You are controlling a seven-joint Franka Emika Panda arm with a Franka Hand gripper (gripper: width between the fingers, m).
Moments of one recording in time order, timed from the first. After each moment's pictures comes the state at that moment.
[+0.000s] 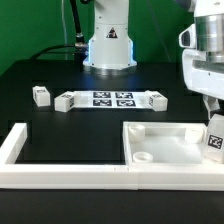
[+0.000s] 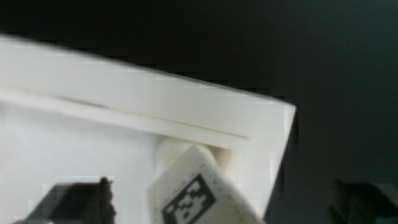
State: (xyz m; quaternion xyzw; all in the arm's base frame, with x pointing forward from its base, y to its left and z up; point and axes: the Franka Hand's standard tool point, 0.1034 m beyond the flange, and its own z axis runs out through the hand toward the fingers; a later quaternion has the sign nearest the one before) arm 0.676 0.121 0.084 -0.84 0.53 -0.02 0.10
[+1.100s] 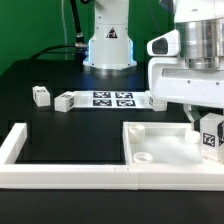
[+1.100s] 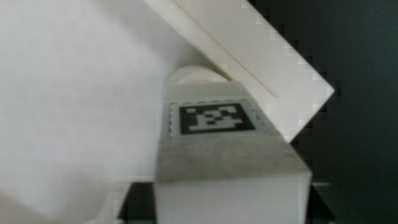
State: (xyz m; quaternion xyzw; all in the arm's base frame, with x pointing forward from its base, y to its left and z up) arm 0.682 0.088 0.079 -0.89 0.45 -0.02 0.09
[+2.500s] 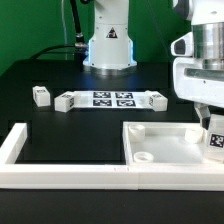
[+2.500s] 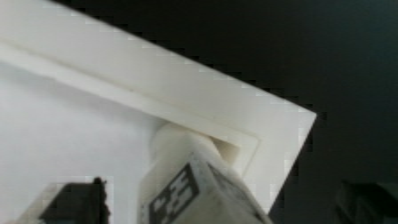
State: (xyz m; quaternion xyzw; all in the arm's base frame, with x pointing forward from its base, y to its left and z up) arm 0.674 0.114 0.074 -0.84 0.53 -0.04 0.10
